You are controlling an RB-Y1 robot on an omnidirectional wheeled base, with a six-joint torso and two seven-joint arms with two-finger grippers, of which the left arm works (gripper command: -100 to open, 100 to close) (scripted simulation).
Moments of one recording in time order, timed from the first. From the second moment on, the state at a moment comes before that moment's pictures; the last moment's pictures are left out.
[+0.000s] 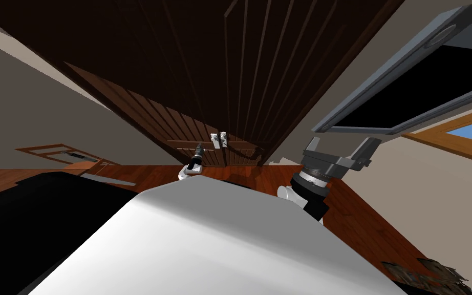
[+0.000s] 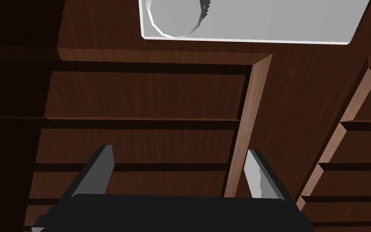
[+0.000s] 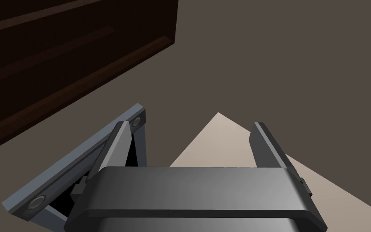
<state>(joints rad) 0.17 0.23 0.25 -1.34 0.07 -0.30 0.17</state>
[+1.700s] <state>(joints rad) 0.13 0.21 0.25 -1.32 0.07 -0.31 0.16</state>
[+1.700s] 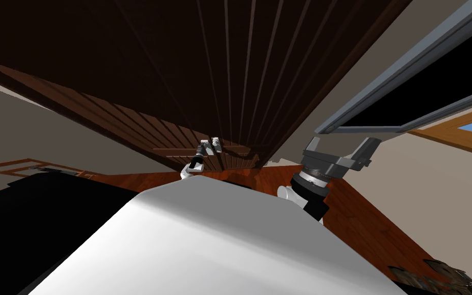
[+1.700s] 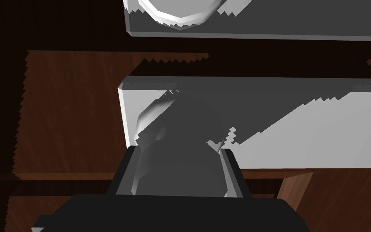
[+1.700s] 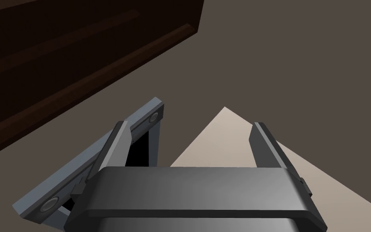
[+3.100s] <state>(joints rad) 0.17 0.24 0.19 -1.35 0.06 -0.32 0.20</state>
